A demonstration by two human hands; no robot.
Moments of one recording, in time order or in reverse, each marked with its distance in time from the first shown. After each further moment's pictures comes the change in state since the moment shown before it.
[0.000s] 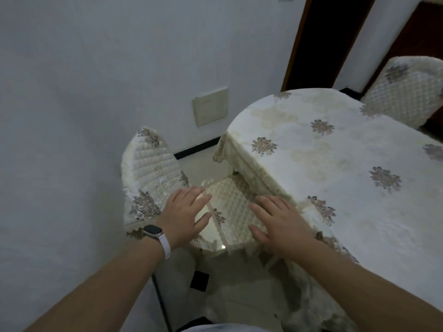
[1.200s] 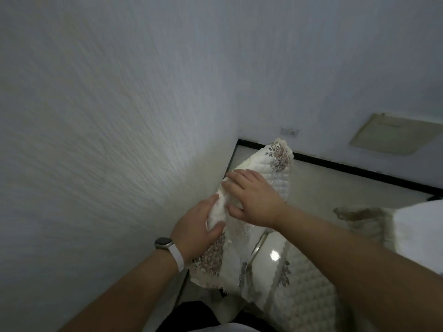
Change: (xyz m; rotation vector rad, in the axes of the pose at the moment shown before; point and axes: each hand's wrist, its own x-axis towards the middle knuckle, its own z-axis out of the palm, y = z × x) left_hand 0.003 -0.148 -0.008 -0.312 0.143 -1.213; right_hand 0.412 -0.147 0.127 0.317 -0.140 -1.079
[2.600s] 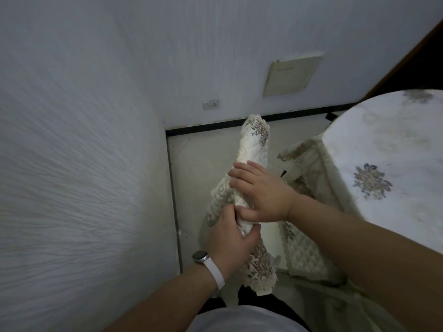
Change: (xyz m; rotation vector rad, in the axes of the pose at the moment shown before) left_hand -0.005 0.036 0.056 -0.251 -0.292 0.127; right_hand -0.073 -0.021 -0.007 -0.013 0.018 0.383
